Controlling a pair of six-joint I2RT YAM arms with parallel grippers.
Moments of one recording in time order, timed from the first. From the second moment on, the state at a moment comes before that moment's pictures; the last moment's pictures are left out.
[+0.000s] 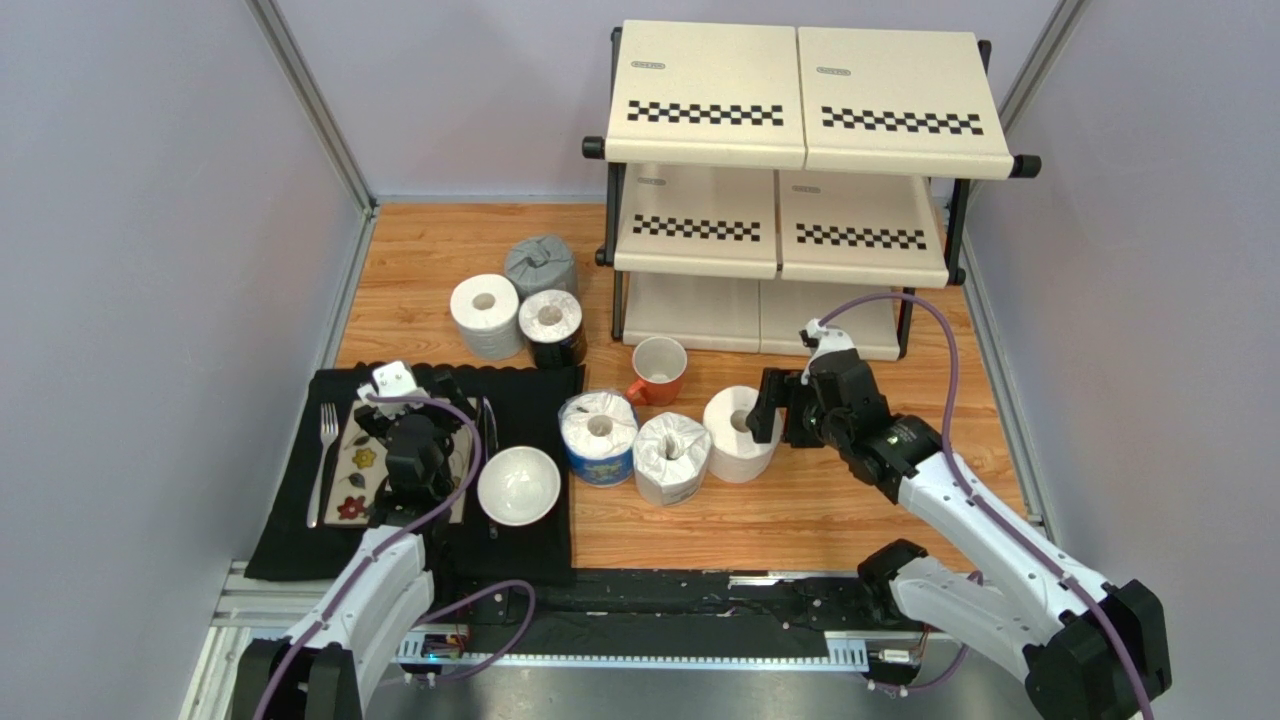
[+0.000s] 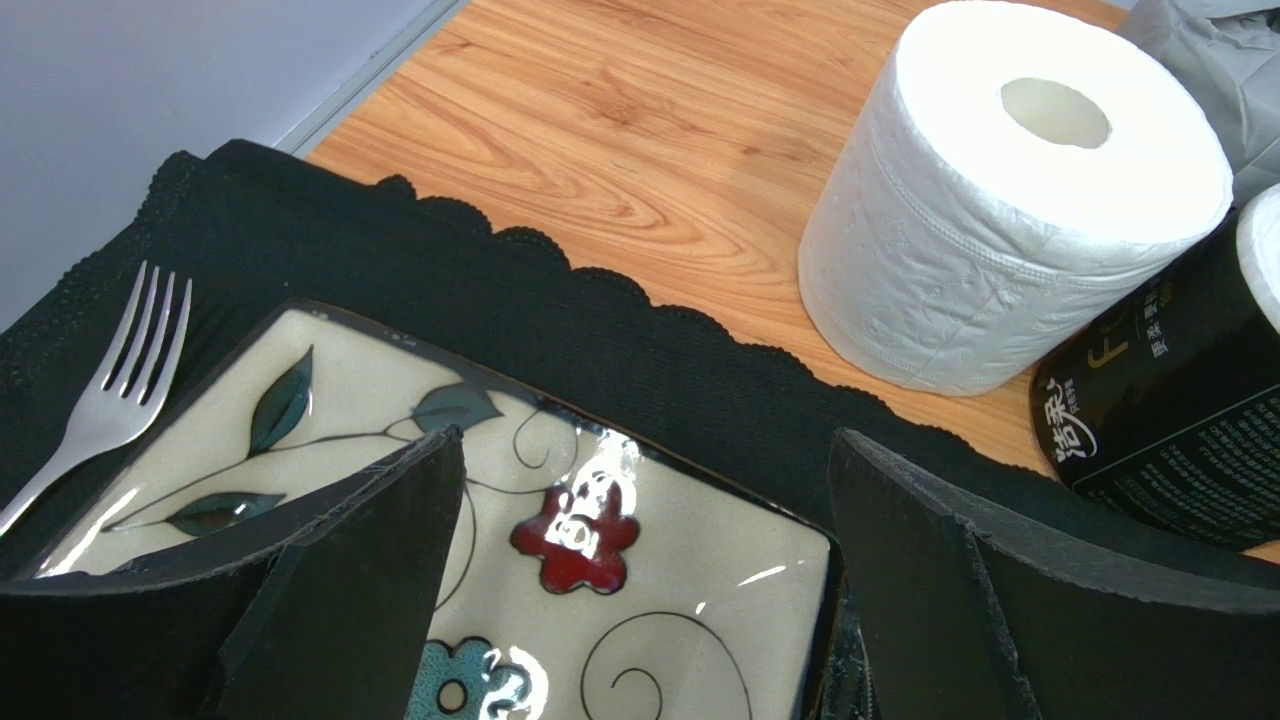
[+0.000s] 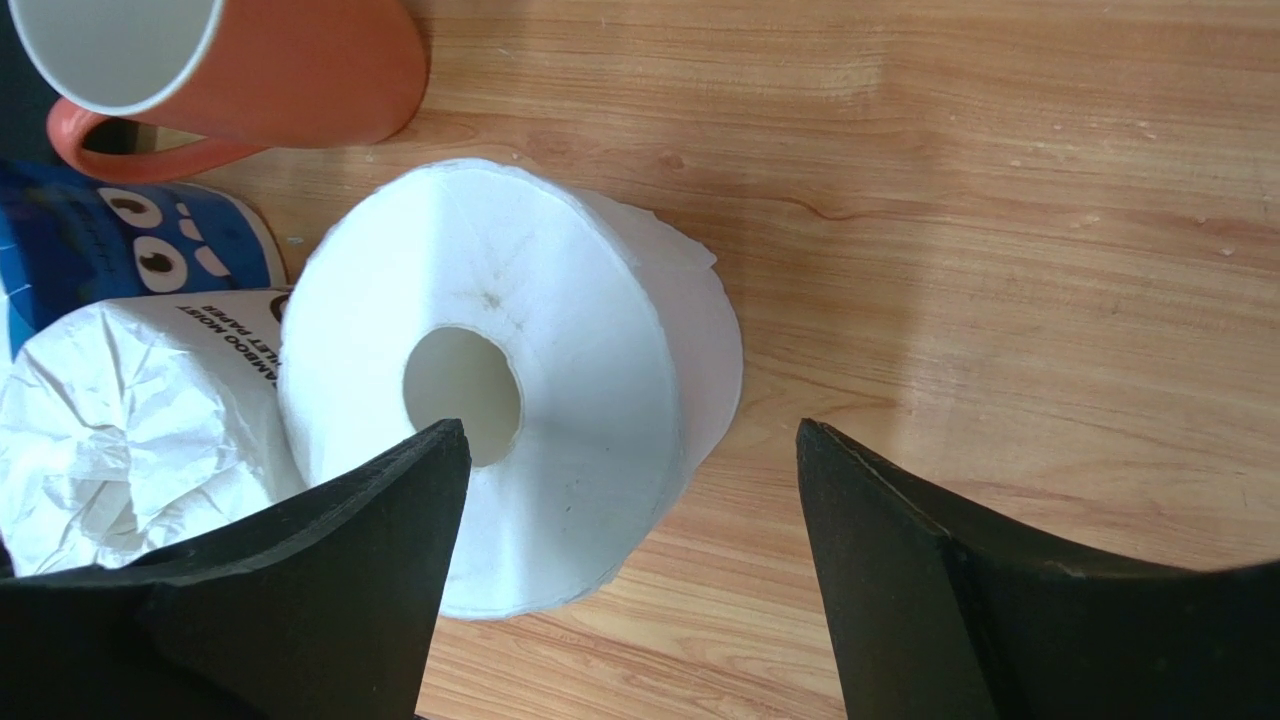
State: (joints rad) left arm -0.10 0.69 0.04 0.47 -0.48 -0.22; right arm 0.52 0.91 0.63 -0.46 0.06 0.47
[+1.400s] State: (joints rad) left arm -0.10 0.70 0.04 0.47 -0.48 -0.22; right arm 0.59 0.93 0.51 -0.26 0.25 0.50
